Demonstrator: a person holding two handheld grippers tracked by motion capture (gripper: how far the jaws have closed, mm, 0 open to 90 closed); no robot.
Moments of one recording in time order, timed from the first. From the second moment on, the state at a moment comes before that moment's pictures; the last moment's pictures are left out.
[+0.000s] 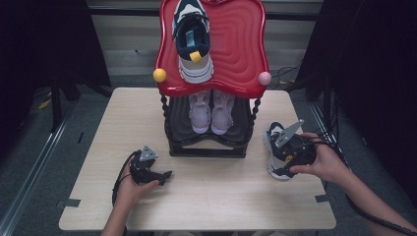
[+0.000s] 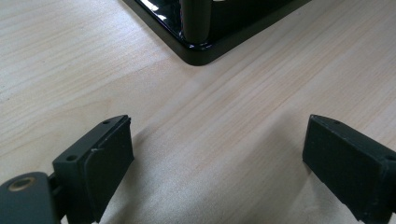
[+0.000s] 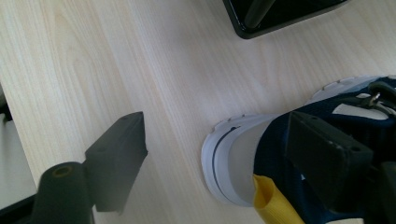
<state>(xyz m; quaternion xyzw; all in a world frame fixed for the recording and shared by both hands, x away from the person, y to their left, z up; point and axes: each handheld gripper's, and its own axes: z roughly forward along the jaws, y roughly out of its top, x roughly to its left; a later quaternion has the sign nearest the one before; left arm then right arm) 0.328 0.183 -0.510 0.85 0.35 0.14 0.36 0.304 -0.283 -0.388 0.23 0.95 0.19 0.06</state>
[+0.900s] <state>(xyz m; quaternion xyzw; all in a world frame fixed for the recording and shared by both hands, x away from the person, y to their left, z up) 0.328 0.183 -0.510 0.85 0.35 0.14 0.36 0.319 -0.297 -0.406 0.23 0.96 0.11 0.08</state>
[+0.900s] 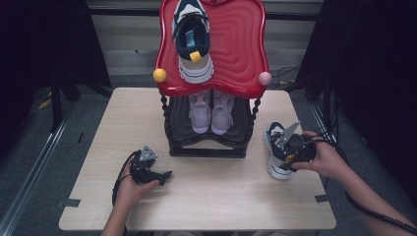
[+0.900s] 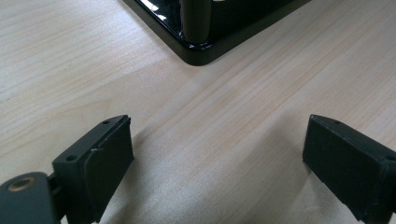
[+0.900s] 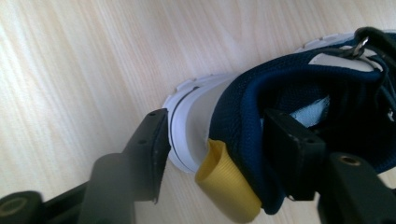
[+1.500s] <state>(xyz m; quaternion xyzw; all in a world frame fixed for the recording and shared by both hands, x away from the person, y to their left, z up) 0.328 0.183 -0.510 0.85 0.35 0.14 0.36 0.312 -0.288 -0.408 0.20 0.97 0.10 0.07</state>
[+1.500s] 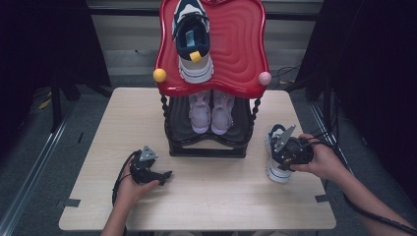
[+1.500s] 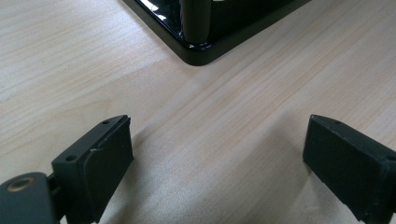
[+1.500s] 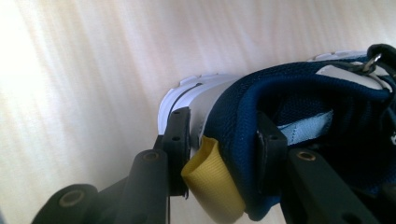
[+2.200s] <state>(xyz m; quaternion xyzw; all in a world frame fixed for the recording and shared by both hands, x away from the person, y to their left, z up) 0.328 0.183 -0.510 0.85 0.35 0.14 0.36 0.293 -0.269 -0.403 0.18 0.98 0.08 0.04</state>
